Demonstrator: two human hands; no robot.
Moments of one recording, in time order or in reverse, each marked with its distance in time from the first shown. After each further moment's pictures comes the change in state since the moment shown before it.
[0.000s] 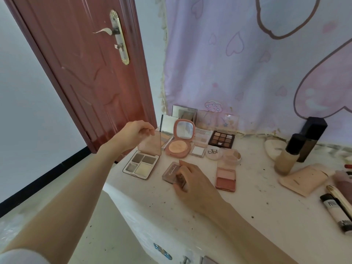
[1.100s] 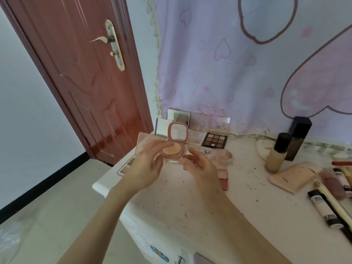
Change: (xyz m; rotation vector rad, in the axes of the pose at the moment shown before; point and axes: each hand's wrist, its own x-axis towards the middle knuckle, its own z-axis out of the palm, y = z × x) left_hand -0.070 0.055 0.051 -0.240 0.205 0.318; right_hand 0.002 -0.002 -0.026 1.018 0.341 0.341
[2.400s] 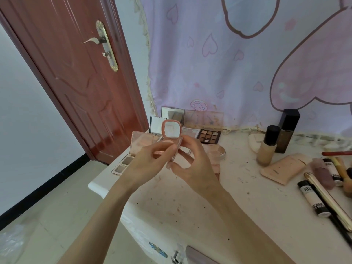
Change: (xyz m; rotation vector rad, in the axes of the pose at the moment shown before) left_hand 0.006 0.061 -0.002 -0.327 -0.117 -0.480; right_hand -0.003 -0.005 -0.010 -0.118 -0.106 -0.364
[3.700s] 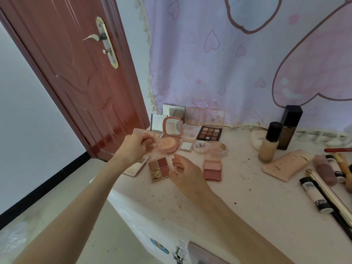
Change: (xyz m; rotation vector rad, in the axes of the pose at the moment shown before) left_hand 0.049 -0.041 -0.036 0.400 0.103 -0.022; right_hand -0.013 0.015 0.014 -0.315 -0.203 0.324
